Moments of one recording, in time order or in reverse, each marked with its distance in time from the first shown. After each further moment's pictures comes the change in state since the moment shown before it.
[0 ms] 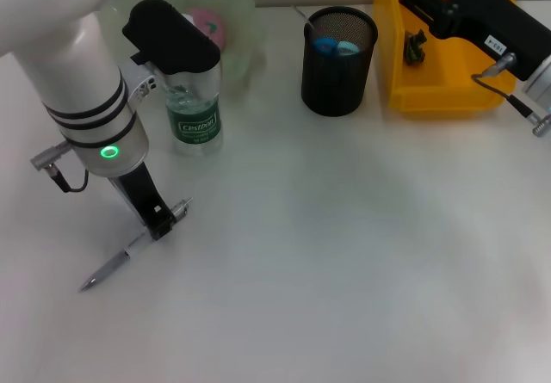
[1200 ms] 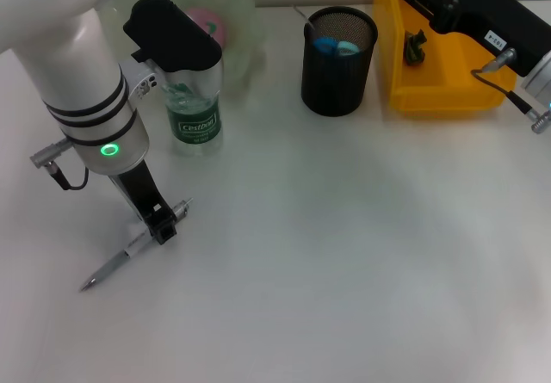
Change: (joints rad) left arm -0.001 0.000 -0.001 0.010 0.002 0.008 0.004; right arm 0.006 0.000 0.000 0.002 0.010 0.000 0.000
